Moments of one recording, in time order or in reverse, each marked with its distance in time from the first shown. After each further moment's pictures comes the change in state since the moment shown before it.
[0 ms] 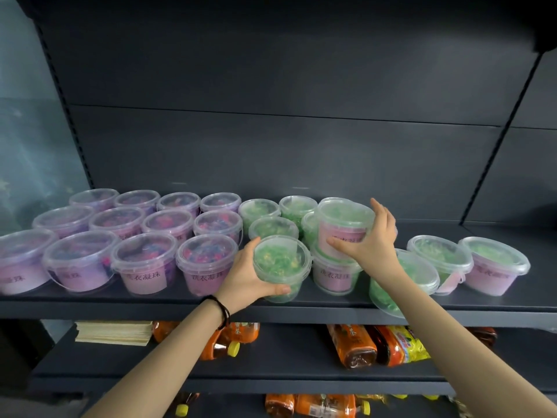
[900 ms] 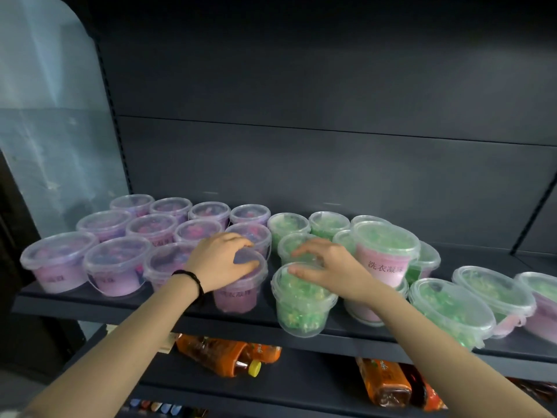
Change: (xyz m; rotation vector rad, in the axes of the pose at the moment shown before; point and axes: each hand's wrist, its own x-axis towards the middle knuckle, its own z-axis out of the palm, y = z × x) left_hand 0.022 0.002 -0.108 0.868 0.064 0.093; right_hand 0.003 -0.061 0.073 -0.097 -0.617 -0.480
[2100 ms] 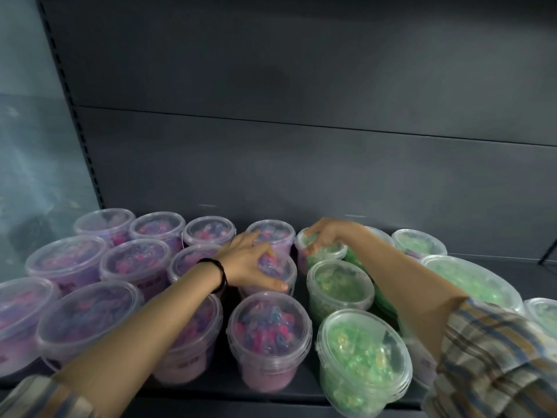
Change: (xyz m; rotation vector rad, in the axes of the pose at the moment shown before) left_hand 0.125 -0.077 0.033 -0.051 -0.453 0.068; right_hand 0.210 0.059 0.009 -0.343 -0.468 0.650
